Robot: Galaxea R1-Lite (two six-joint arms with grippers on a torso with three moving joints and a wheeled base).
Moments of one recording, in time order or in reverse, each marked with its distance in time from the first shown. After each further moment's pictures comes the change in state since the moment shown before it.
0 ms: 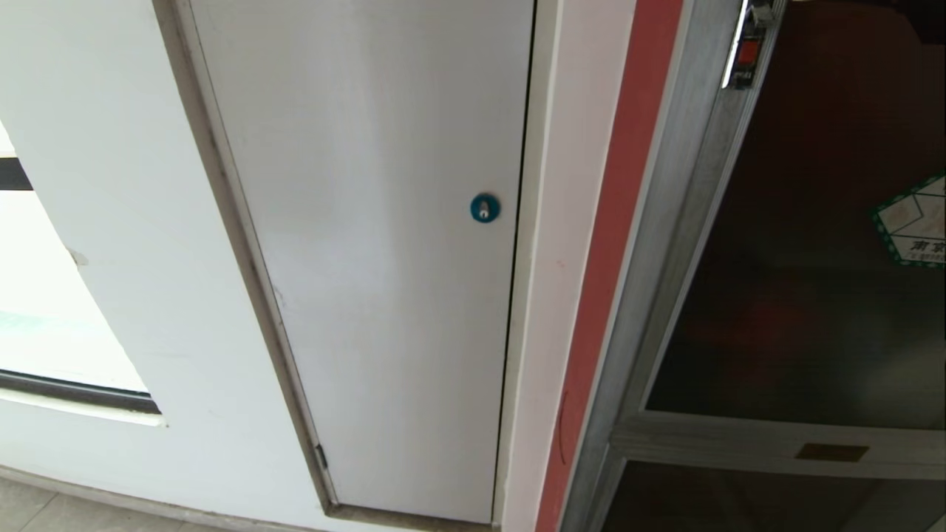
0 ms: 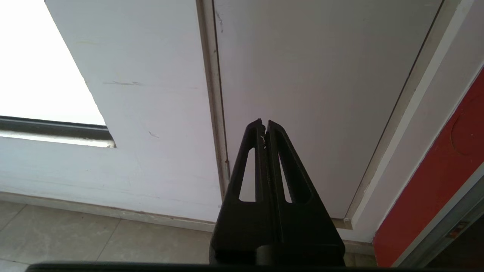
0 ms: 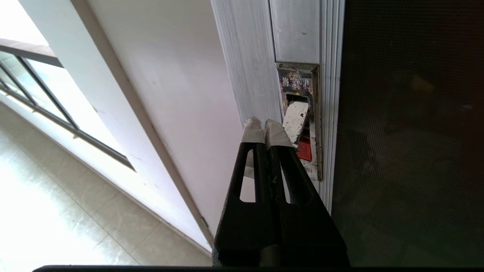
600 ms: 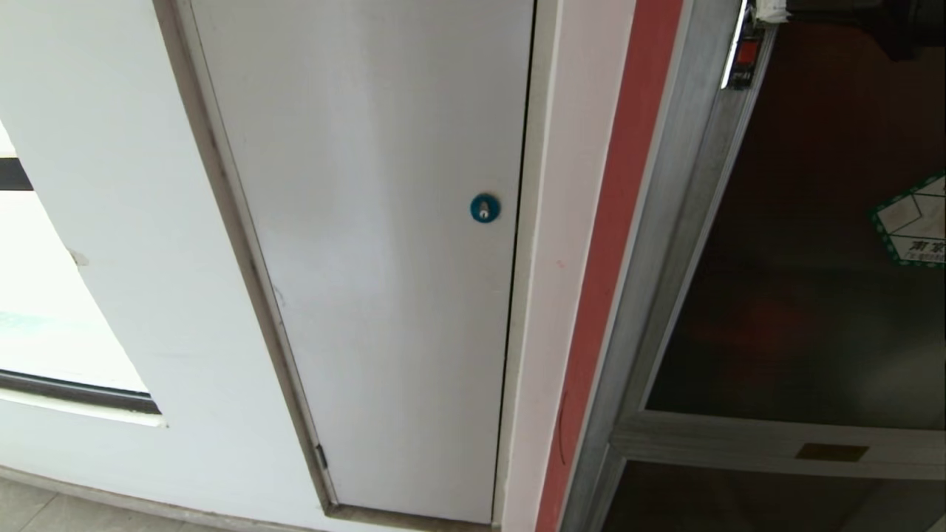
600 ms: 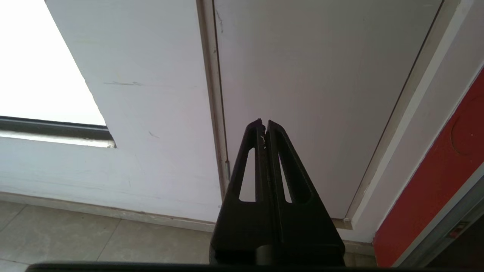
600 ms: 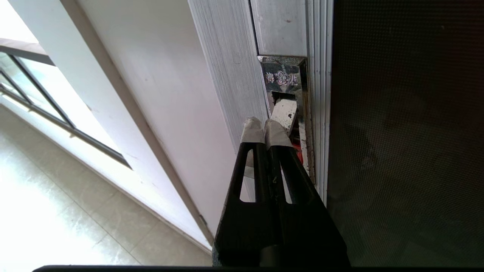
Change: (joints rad) left arm 0.000 0.000 0.000 0.000 0.000 0.000; right arm -0.011 0.042 -0.001 -0.007 -0.012 0.001
